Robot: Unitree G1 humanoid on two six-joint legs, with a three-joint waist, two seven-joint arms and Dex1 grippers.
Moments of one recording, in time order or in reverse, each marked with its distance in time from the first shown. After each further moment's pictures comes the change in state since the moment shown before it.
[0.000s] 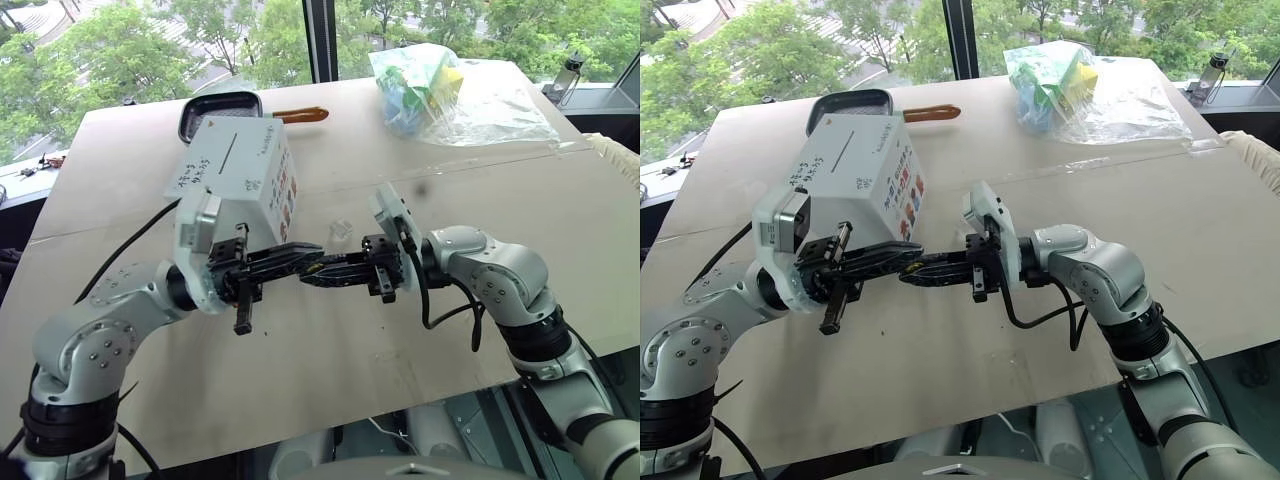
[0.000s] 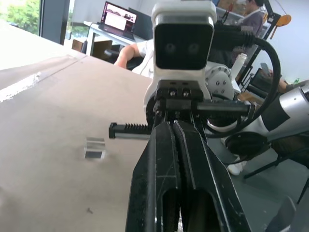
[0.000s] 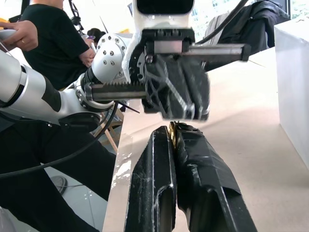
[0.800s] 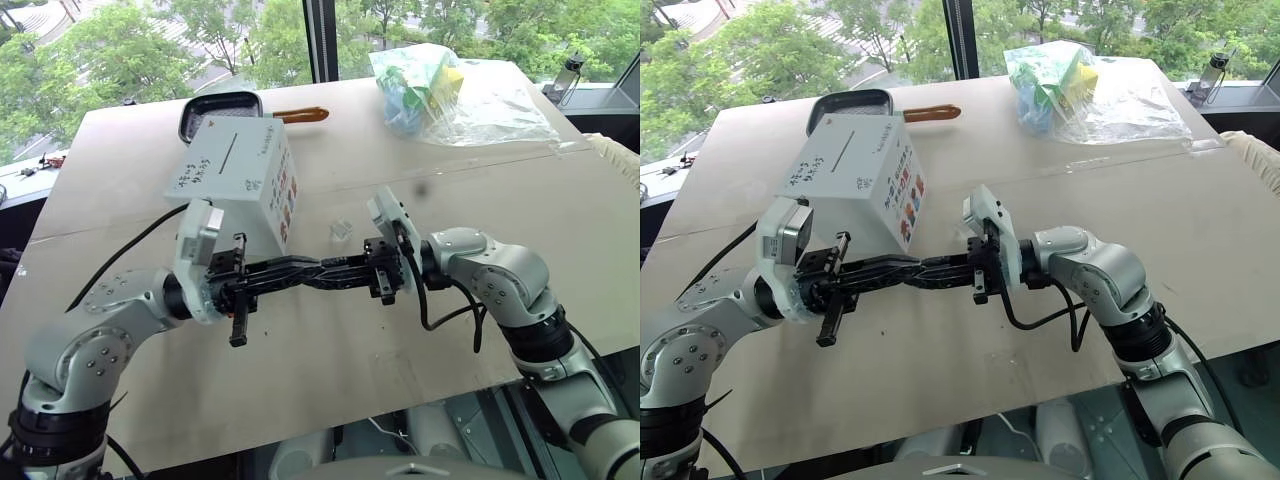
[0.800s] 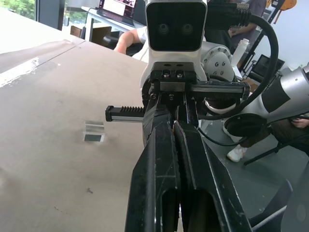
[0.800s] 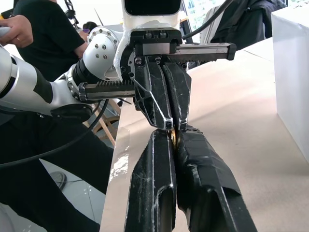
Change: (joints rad) left arm 0.043 0.034 -0.009 -0.011 0.048 -0.026 -0.039; right arm 0.002 -0.013 0.015 0.000 -0.002 0.006 -0.008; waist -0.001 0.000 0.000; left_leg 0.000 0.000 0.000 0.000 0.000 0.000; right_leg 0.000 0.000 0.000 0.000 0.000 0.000
